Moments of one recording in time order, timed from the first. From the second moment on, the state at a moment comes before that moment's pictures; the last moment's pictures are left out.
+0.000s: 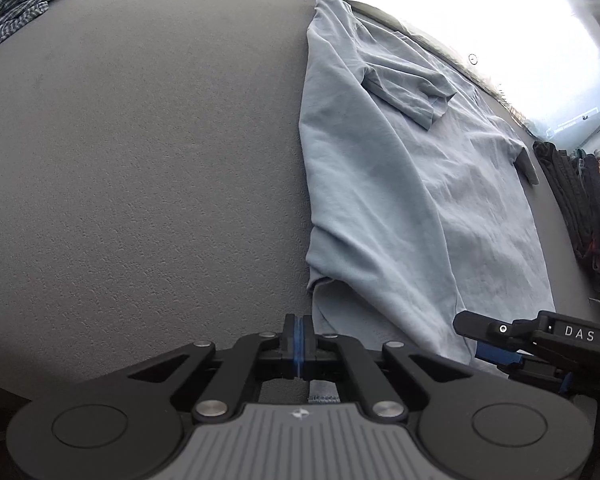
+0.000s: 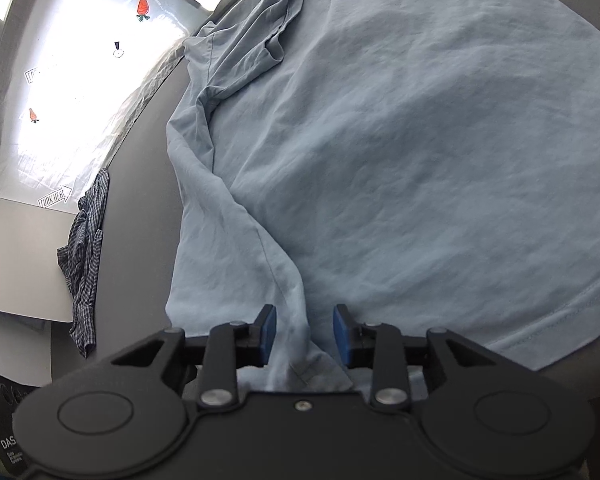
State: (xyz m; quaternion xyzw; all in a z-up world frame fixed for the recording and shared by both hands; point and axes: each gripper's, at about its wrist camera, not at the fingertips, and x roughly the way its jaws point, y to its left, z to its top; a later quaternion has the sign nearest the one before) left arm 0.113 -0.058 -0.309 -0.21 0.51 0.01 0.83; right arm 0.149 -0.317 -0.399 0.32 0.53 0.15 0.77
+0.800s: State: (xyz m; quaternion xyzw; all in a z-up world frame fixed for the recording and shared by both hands) left arm 0.135 -0.100 -0.301 -0.14 0.49 -0.04 0.86; right arm 0.157 -0.374 -0.402 0.44 0.46 0.08 0.77
